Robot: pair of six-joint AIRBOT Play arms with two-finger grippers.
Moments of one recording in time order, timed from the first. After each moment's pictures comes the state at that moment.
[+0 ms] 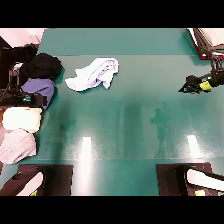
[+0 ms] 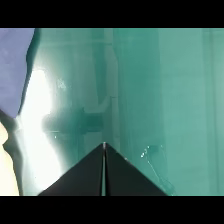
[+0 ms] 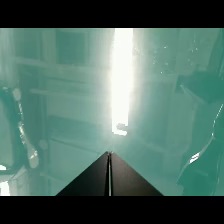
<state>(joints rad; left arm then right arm) 0.11 -0.92 0.91 1.27 -1.06 -1.32 -0.26 -1.31 1.32 -1.09 1.44 1.38</state>
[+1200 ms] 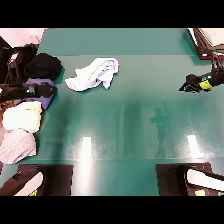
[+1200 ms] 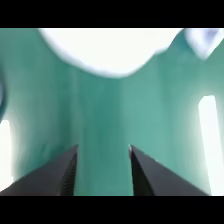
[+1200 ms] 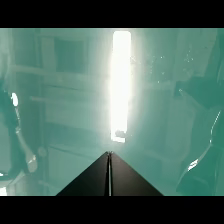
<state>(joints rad) 0.09 -0.99 0.91 0.99 -0.80 -1.20 -0.26 -1.31 1.32 -1.09 1.41 1.38</state>
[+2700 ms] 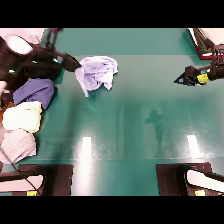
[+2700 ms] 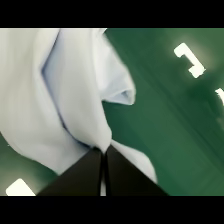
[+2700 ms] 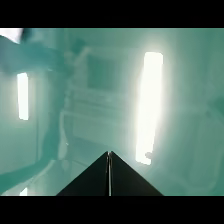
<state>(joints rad) -0.13 -1.42 1.58 0.94 -1.09 -0.95 -0.20 -1.30 1.37 -0.93 1.39 1.37</state>
